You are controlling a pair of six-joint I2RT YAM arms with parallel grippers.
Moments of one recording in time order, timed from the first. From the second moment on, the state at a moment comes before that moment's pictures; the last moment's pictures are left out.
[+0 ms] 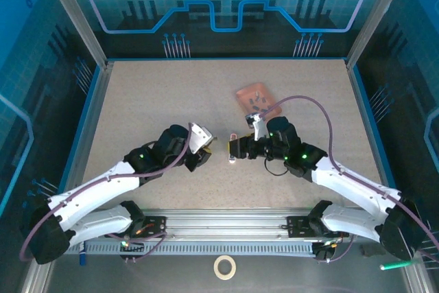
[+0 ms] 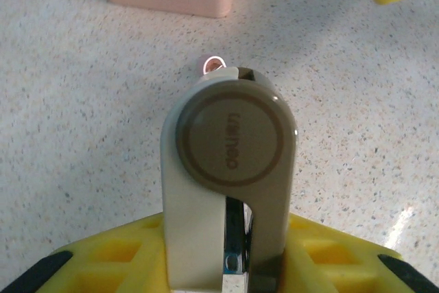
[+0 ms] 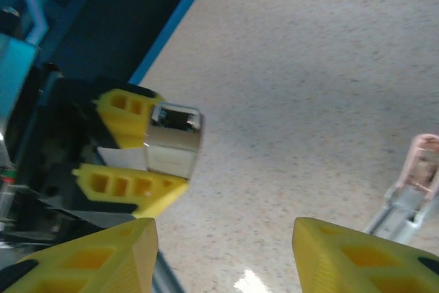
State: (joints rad) left arm -0.75 1.02 0.72 -0.38 0.01 0.07; right arm 0.73 1.08 0.71 -0.10 -0.35 0.58
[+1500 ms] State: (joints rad) left arm -0.68 0.97 0.70 -0.31 0.44 0.35; right arm 0.63 1.09 0.62 0.09 -0.73 -0.01
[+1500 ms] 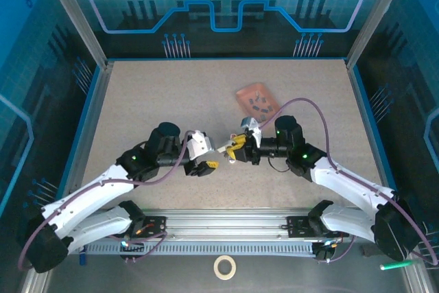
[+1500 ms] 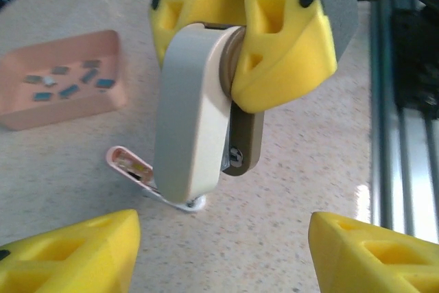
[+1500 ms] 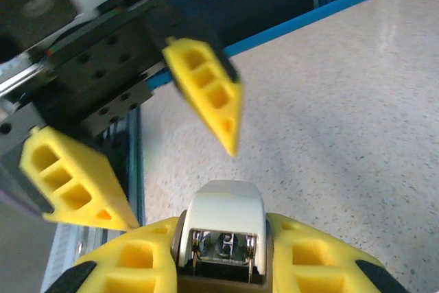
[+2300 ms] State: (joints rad) left arm -0.68 1.08 0.79 -0.39 0.58 0.48; right arm 0.63 1.13 0.73 -0.14 -0.92 -0.42
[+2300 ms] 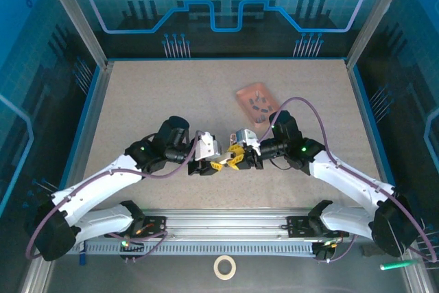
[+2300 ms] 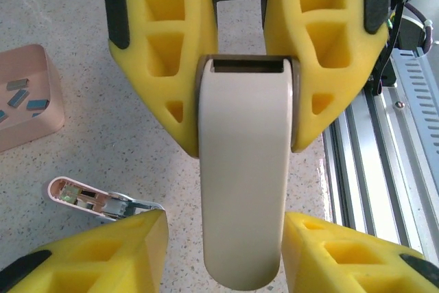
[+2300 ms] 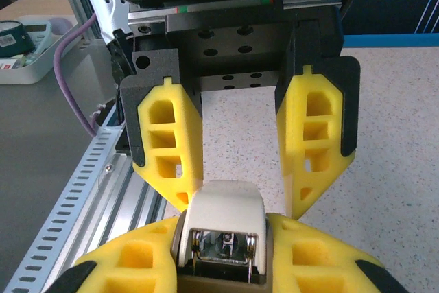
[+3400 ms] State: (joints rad) left arm -0.68 1.06 0.67 0.03 0.64 -0.04; right arm 0.59 0.99 0.46 0.33 -0.72 -0.14
